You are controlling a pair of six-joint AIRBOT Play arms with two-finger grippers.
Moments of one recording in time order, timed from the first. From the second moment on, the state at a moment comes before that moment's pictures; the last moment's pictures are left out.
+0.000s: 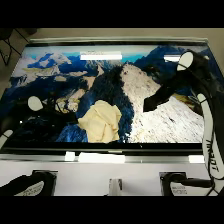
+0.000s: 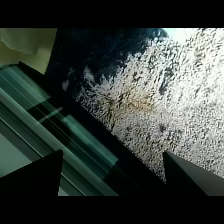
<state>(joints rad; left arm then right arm) -0.19 -1.19 0.88 1.18 -1.13 -1.66 0.14 -1.50 1.56 -1.22 1.71 1.03</state>
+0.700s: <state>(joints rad) -0.21 -1.28 0.73 0.80 -0.70 -1.51 0.25 -1.50 1.26 -1.14 1.61 1.02</state>
